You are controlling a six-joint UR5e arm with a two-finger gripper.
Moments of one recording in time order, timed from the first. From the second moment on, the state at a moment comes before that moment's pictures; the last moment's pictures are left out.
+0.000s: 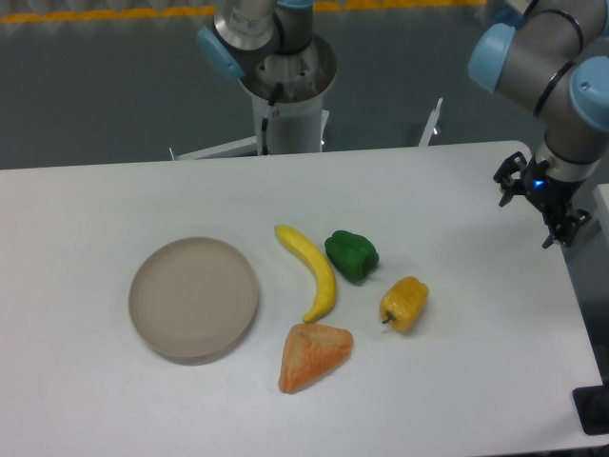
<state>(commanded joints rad) 2.57 -1.96 -1.36 -1.33 1.58 1.77</state>
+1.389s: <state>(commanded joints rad) 2.40 -1.95 -1.49 -1.19 1.49 1.40</state>
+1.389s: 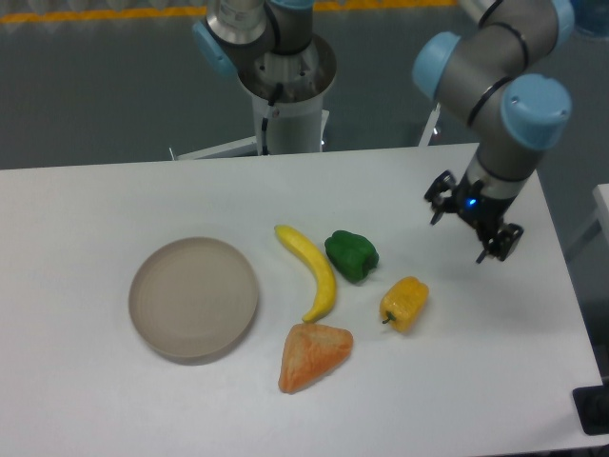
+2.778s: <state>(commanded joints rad) 2.36 -2.05 -1.58 -1.13 1.42 1.26</state>
